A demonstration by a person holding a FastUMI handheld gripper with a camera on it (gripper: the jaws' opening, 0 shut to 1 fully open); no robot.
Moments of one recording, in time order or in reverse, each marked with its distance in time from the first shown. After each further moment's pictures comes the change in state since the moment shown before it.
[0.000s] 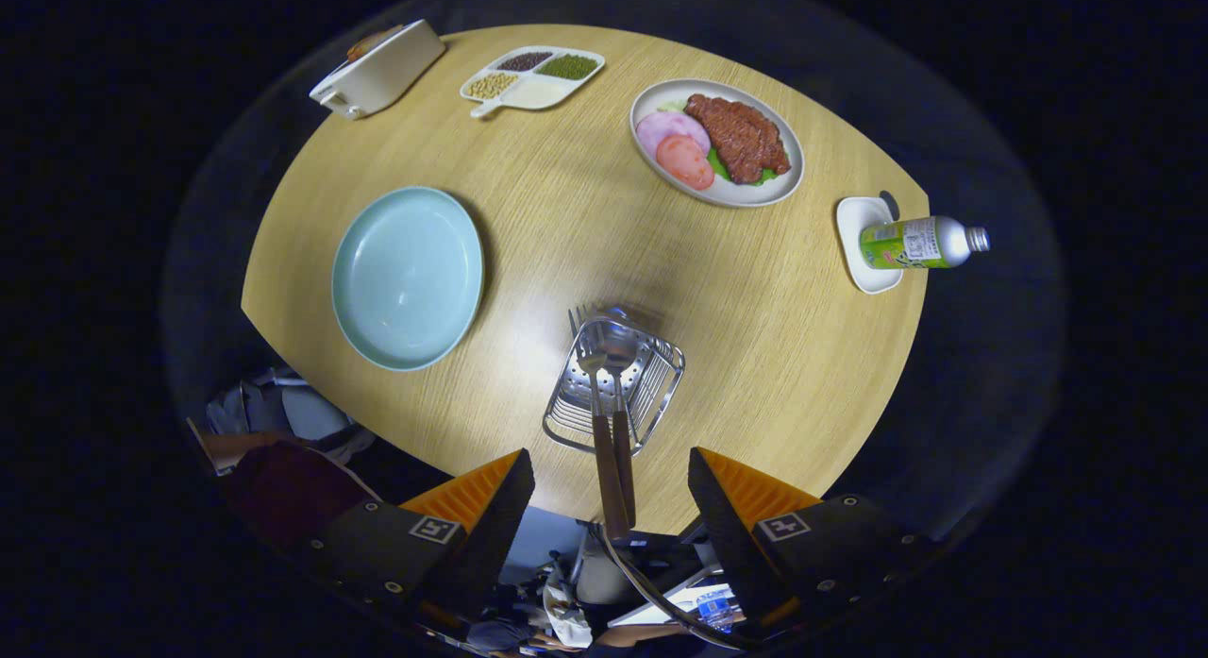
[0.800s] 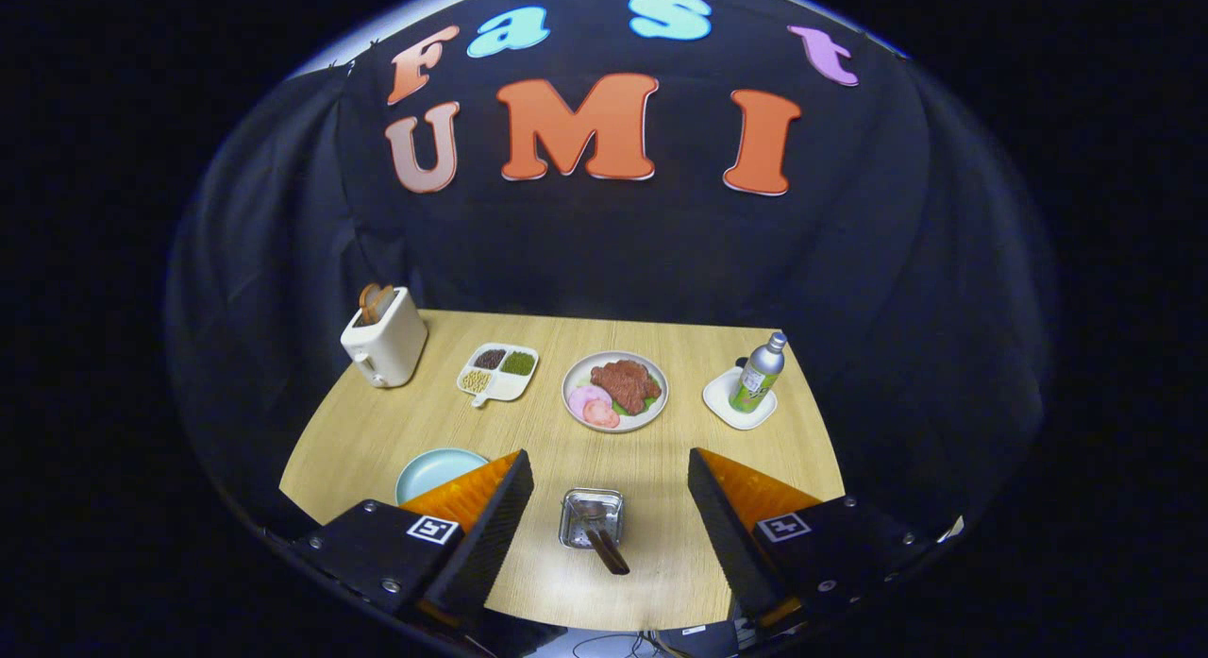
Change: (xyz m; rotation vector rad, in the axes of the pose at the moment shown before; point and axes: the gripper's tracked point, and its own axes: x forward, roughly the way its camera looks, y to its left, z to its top) arm -0.165 -0.046 0.003 0.340 -0.965 -0.147
